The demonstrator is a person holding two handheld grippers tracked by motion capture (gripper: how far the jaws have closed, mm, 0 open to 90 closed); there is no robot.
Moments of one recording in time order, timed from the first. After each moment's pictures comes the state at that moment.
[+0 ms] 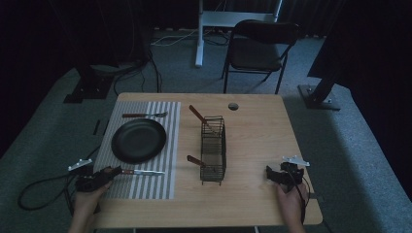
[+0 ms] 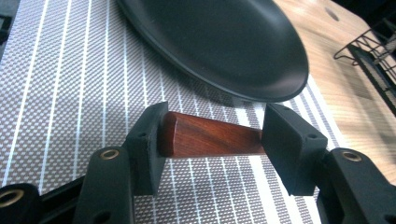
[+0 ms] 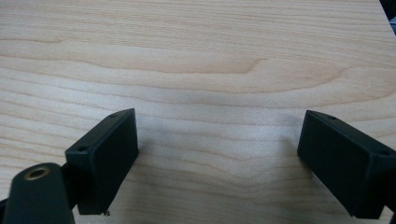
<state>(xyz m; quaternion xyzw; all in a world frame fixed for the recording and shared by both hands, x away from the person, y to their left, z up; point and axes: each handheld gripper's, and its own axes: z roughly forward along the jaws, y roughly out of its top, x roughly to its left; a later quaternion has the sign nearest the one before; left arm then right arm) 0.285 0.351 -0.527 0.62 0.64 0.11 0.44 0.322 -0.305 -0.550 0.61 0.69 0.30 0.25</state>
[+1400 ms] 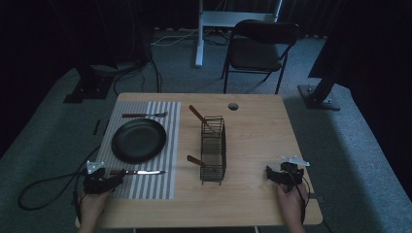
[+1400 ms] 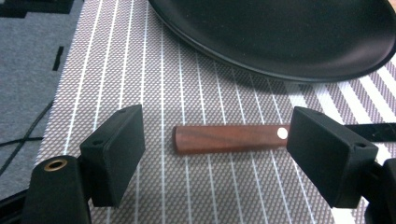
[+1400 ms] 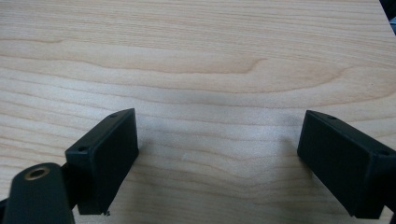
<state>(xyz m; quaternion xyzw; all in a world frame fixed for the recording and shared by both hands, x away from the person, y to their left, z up) 0.280 0.322 -0.533 0.66 0.63 0.24 0.33 0.322 -0.305 -0.550 0.61 0.69 0.30 0.25</state>
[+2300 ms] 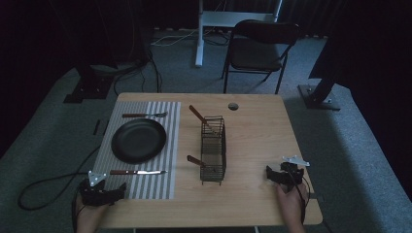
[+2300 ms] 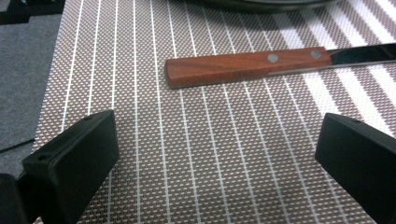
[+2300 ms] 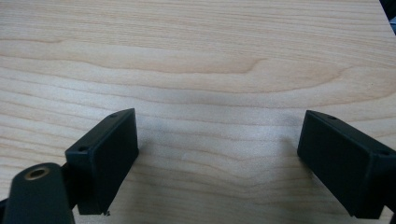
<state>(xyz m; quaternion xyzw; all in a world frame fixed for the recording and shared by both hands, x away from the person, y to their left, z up) 0.252 0.319 -0.545 0.70 0.60 0.25 0.30 0.322 -0.305 -0.550 0.61 0.69 0.30 0.25</state>
